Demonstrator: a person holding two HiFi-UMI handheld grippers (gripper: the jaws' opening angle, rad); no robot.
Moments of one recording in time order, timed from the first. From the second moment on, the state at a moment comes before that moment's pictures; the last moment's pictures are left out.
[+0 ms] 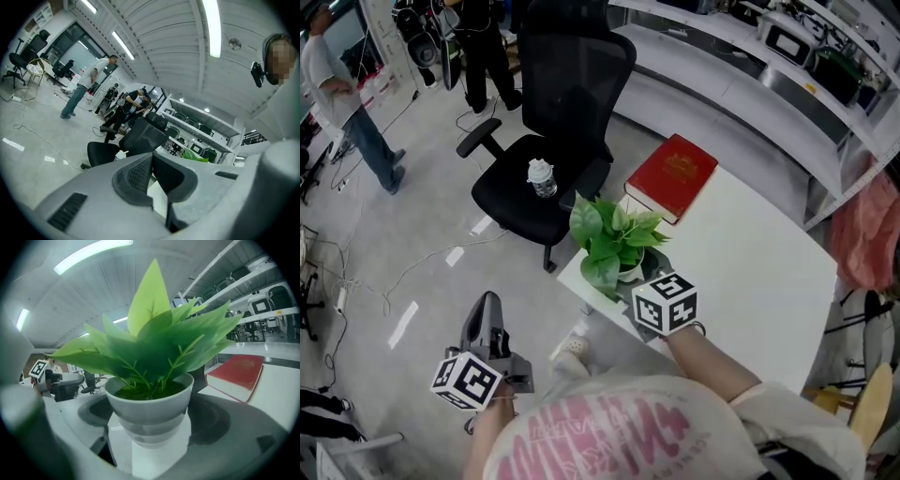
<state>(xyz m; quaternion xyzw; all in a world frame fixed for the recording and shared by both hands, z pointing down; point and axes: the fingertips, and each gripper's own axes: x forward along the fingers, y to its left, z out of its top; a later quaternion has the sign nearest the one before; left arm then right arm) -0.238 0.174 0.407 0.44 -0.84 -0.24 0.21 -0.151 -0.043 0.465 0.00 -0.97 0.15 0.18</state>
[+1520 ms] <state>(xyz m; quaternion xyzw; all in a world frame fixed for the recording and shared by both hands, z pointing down) -0.245 0.182 0.421 0.43 -0.84 -0.24 0.23 -0.151 -0.031 0.523 0.01 -0.96 0.12 0.26</state>
